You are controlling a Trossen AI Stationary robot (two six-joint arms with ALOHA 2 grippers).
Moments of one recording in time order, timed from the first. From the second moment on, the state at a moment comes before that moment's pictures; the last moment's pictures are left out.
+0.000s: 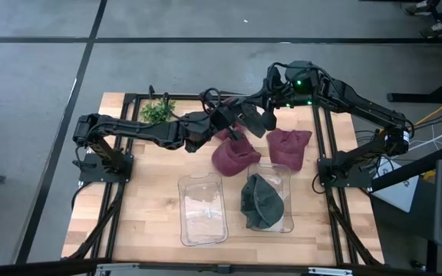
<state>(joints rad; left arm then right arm) -0.02 1.64 1.43 0.21 -0.87 0.46 -0.33 1.34 1.59 -0.65 -0.11 -0.19</state>
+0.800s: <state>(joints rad) 0.00 1.55 1.43 0.02 -1.01 0.44 -0.33 1.34 1.59 -0.65 -0.11 -0.19</state>
